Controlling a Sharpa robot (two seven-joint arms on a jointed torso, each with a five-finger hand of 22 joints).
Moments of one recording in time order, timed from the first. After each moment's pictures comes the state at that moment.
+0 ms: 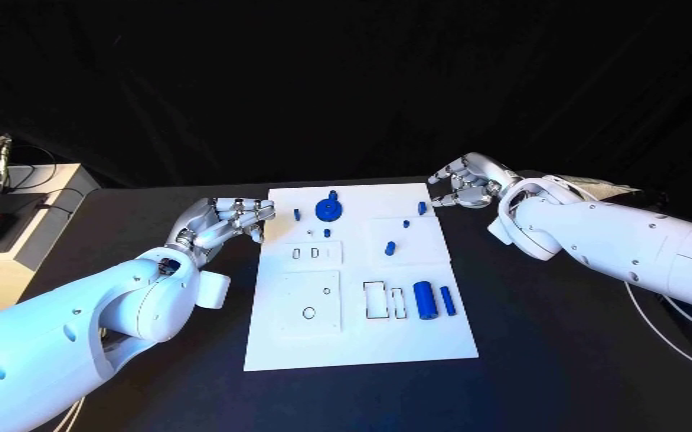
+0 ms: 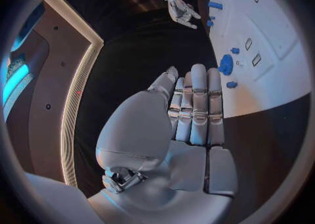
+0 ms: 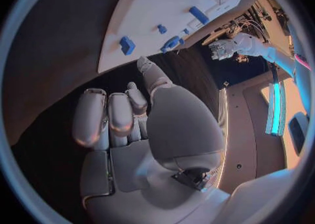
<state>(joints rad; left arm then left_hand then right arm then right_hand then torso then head) 0.98 -0.86 0.18 1.49 -0.27 -0.29 0.33 1.42 0.00 0.06 -0.04 0.24 1.12 0.14 0.06 0.06 1.27 0.07 0.06 0.06 1.22 0.01 0.75 0.57 0.10 0.90 0.01 0.99 0.47 1.24 -0.85 -0.09 1.15 -1.04 -0.43 0.19 1.35 -0.09 0.06 -0.11 0.30 1.02 0.15 0.07 0.06 1.25 0.04 1.10 1.25 1.43 -0.04 1.23 1.00 0.08 1.47 -0.04 1.17 1.31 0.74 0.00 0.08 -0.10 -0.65</state>
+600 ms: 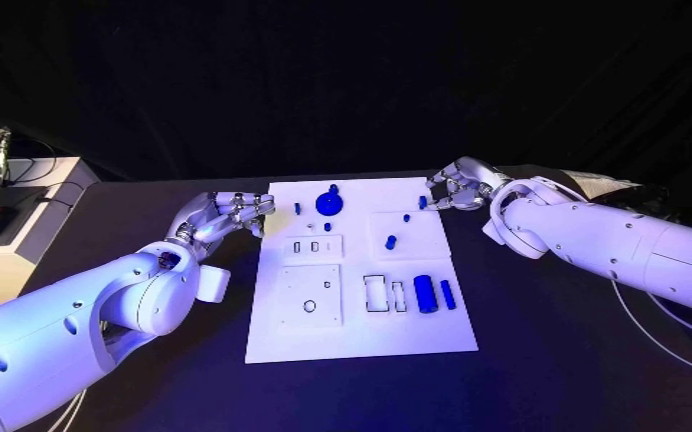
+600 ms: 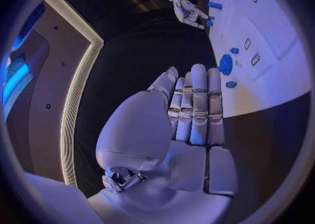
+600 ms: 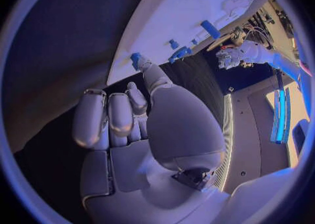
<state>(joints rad) 0.98 -0.86 0.18 1.49 -0.27 -0.28 0.33 1.42 0.00 0.06 -0.04 0.24 1.12 0.14 0.06 0.06 1.27 0.07 0.06 0.06 1.22 0.01 0.75 0.57 0.10 0.90 0.01 0.99 0.47 1.22 -0.79 -0.09 1.07 -1.08 -0.41 0.15 1.35 -0.09 0.05 -0.09 0.31 1.02 0.15 0.07 0.06 1.25 0.04 1.10 1.26 1.43 -0.04 1.23 1.01 0.08 1.47 -0.04 1.18 1.31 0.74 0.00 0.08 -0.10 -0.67</state>
